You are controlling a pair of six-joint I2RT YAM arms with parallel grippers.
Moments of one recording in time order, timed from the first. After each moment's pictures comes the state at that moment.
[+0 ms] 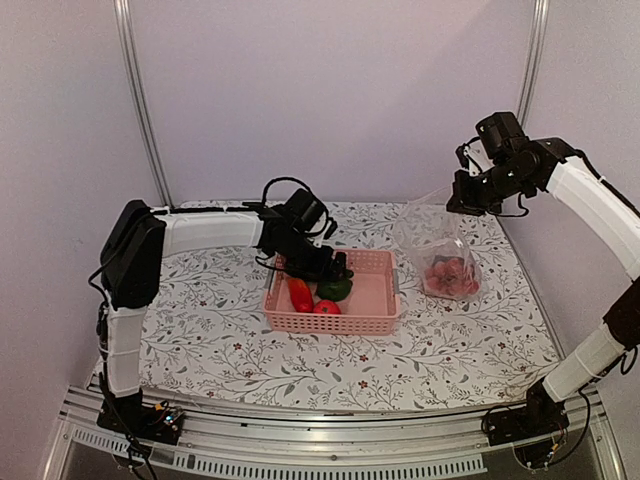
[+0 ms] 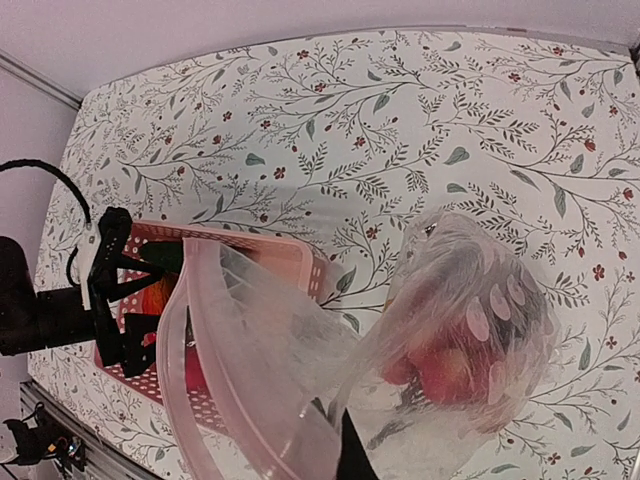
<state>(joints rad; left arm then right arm) -0.76 2.10 1.63 -0.52 0.11 -0.35 0.40 1.51 1.63 -0.98 -0.08 0.39</state>
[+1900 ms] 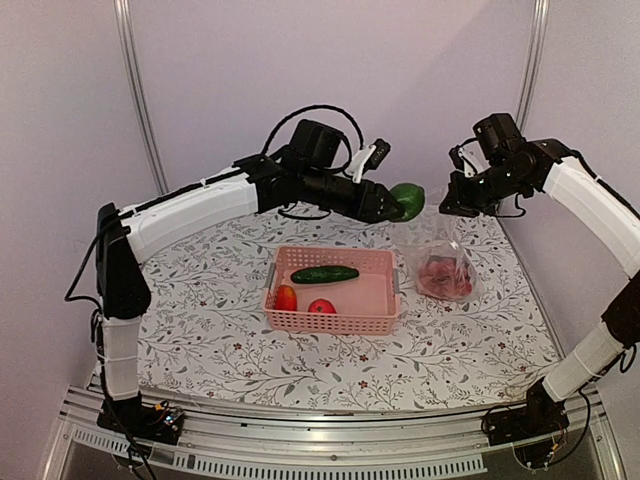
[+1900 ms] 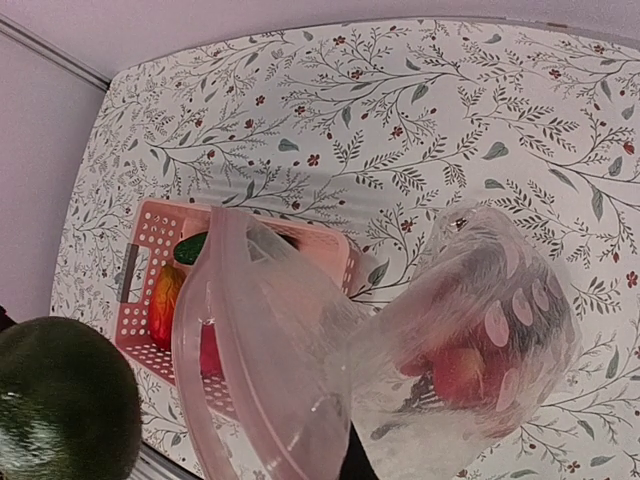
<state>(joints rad) -0.88 2.04 2.03 -0.43 0.42 -0.30 0.40 1.52 1.62 -0.96 -0.17 0.38</state>
